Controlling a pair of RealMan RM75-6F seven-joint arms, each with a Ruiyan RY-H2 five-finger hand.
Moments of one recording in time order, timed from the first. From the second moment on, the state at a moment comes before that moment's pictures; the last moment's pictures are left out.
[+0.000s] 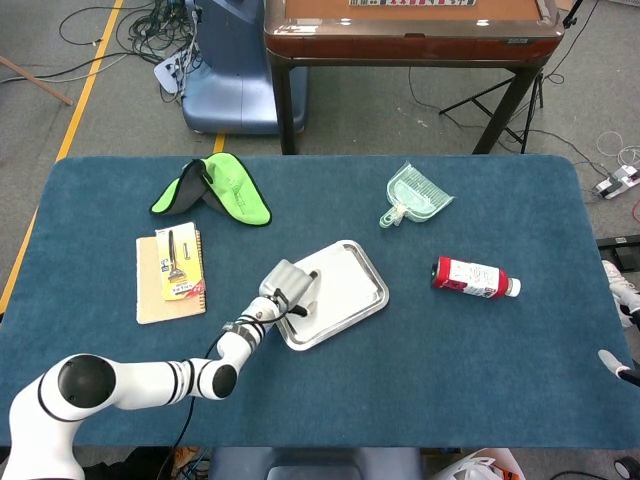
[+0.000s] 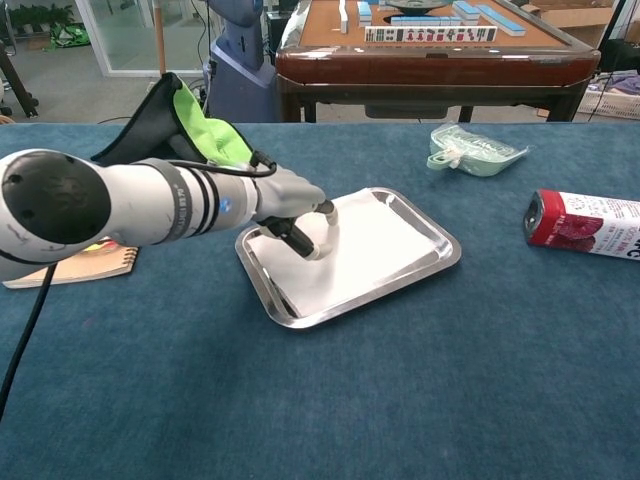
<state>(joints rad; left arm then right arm) -1.30 -1.74 -0.08 -1.25 0.47 0.75 0.83 -0.02 -0.89 0.07 -1.69 -1.54 1.62 -0.03</state>
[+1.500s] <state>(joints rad) -0.89 -1.36 -0.05 -1.66 0.89 1.21 0.49 0.01 -0.90 0.07 -1.67 -1.56 1.57 0.00</state>
